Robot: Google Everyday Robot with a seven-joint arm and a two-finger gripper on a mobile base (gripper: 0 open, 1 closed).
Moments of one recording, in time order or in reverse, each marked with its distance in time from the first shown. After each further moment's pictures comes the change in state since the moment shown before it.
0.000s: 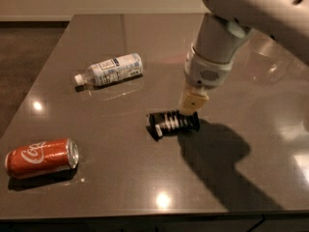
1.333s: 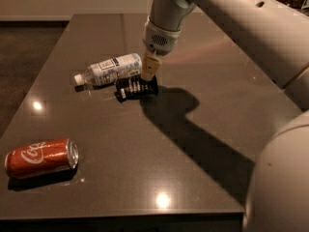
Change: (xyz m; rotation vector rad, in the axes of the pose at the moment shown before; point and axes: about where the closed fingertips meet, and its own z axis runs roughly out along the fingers) arm -0.106 -0.110 0.013 0.027 -0.092 0.060
